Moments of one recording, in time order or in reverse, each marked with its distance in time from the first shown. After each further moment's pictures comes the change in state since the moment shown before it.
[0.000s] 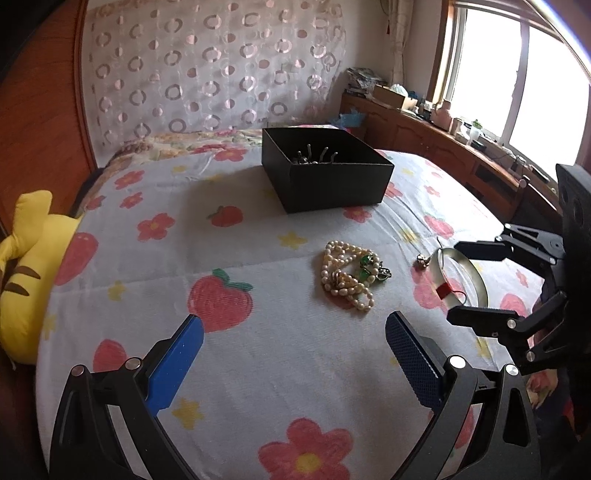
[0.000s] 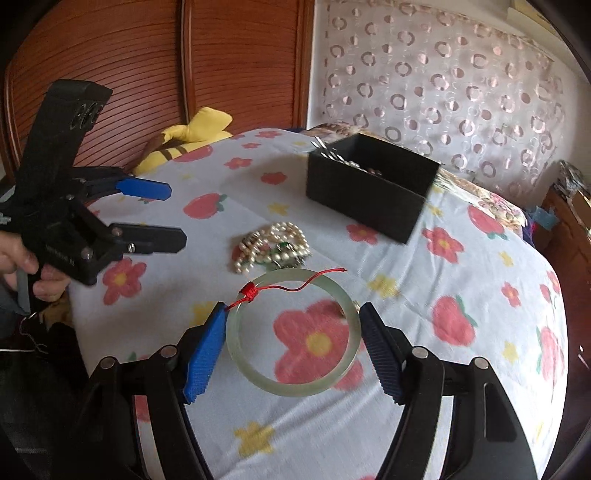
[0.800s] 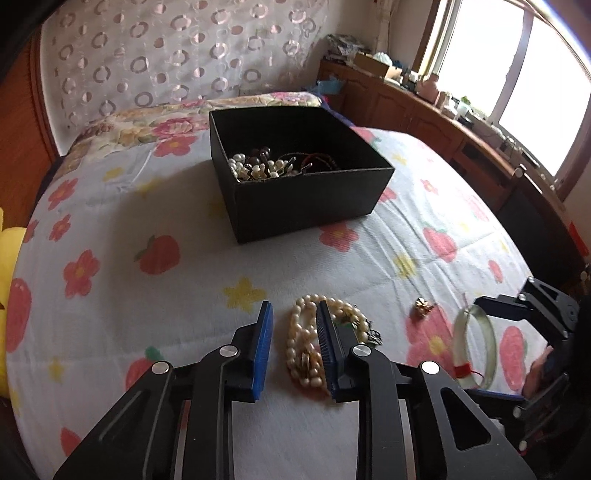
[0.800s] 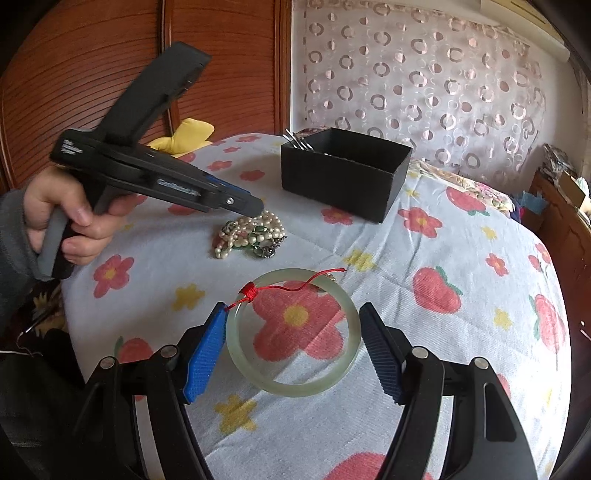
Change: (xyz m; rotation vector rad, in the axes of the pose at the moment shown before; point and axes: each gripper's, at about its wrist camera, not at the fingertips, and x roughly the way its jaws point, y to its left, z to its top) left arm 0.070 -0.015 0.057 0.031 0.162 -0.090; right arm -0.005 -0.009 -0.020 0.068 -0.040 -0.027
